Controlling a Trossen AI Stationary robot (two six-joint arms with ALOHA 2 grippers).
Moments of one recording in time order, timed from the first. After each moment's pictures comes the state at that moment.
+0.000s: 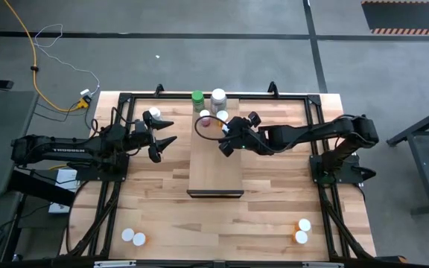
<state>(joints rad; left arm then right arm) 0.26 0.62 0.23 0.49 -0.14 -0.05 0.04 1.60 1.28 -0.44 0.68 0.42</state>
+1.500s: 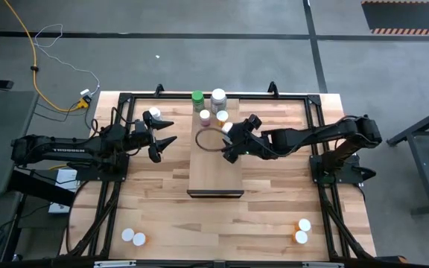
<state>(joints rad) 0.26 0.62 0.23 0.49 -0.14 -0.05 0.10 1.56 1.27 -0.48 0.68 0.29</state>
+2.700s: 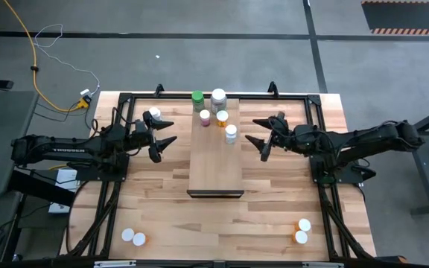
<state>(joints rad) 0.26 0.62 0.23 0.48 -0.15 -0.05 0.04 0.98 0.61 0.25 0.44 0.14</state>
